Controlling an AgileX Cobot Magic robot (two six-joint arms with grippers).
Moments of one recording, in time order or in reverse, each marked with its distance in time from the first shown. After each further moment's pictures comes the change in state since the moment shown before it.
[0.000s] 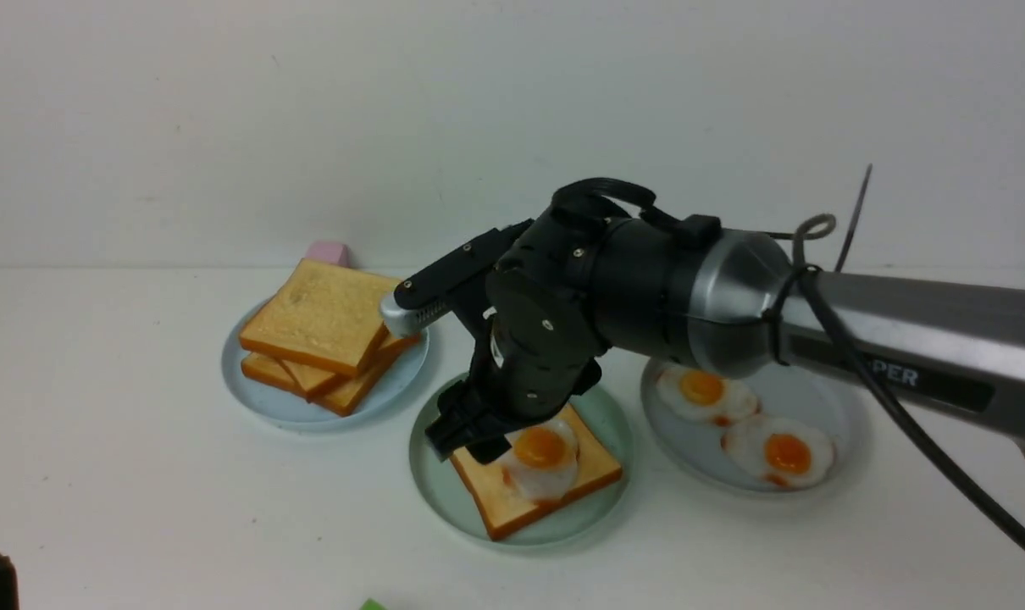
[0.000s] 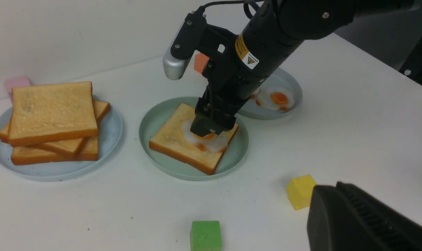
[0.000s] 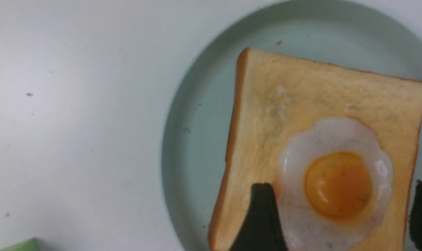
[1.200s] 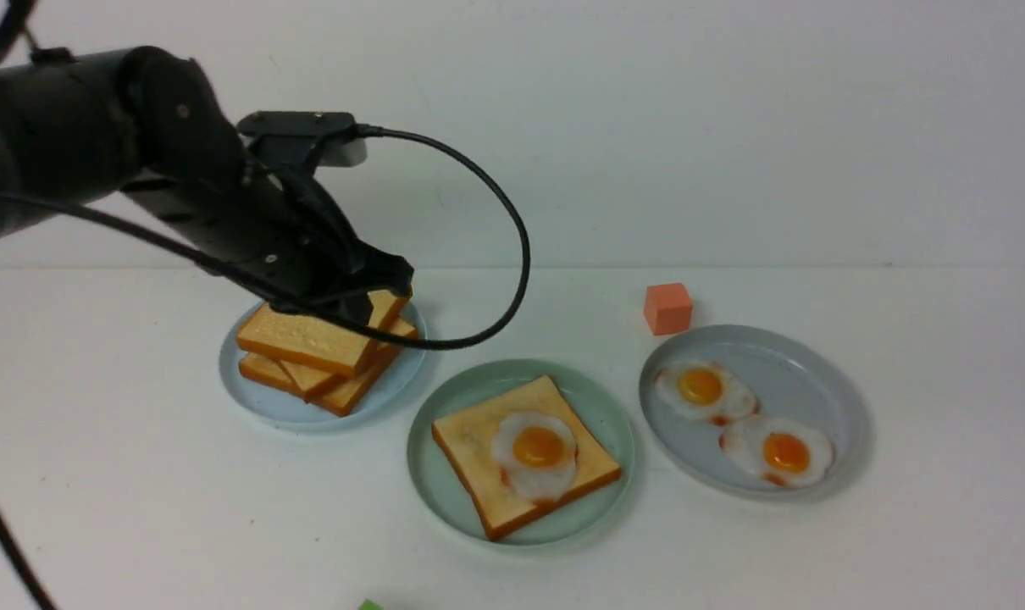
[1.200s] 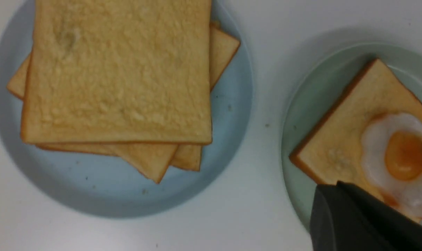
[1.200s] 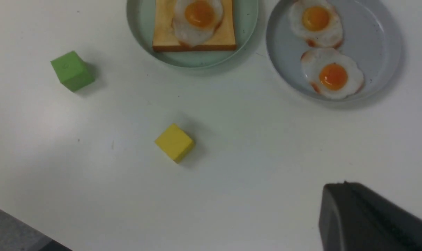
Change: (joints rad) right arm 0.000 -1.152 0.476 0.036 0.444 0.058; left arm 0.410 1.493 -0.781 -0.191 0.007 0.255
